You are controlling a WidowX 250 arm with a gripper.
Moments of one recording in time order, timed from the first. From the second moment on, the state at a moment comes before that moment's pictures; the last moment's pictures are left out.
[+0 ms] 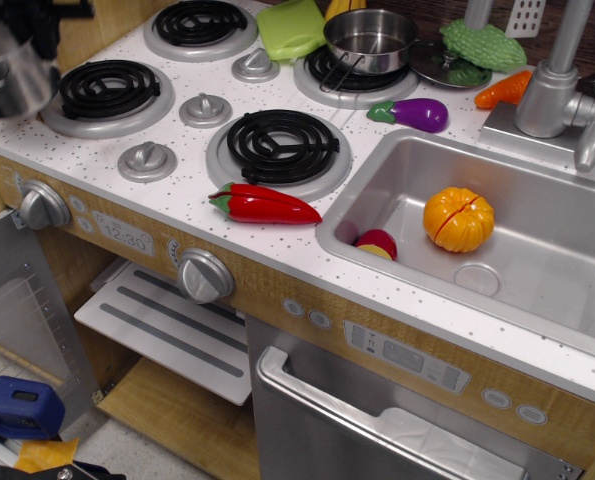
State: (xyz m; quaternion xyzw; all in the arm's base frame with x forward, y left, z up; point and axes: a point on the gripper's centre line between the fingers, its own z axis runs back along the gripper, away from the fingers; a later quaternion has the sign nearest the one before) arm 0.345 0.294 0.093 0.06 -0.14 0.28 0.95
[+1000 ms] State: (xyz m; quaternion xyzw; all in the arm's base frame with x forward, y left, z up) arm 0.398 0.261 0.073 0.03 -0.14 0.25 0.96
